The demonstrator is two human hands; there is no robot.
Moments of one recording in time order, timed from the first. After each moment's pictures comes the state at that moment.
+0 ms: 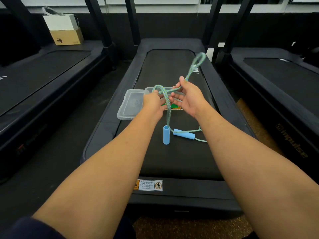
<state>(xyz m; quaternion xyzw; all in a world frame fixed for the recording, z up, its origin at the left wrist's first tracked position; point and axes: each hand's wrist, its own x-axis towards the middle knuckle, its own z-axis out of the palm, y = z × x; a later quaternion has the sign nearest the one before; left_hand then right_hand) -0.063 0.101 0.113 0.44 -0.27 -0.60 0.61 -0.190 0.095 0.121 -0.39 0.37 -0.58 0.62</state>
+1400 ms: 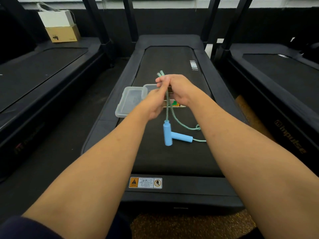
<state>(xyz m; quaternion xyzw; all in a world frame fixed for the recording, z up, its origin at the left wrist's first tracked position) -0.057 0.105 0.112 0.45 -0.51 -0.58 0.45 -0.161 0.093 0.150 -0.51 0.46 -0.46 0.55</state>
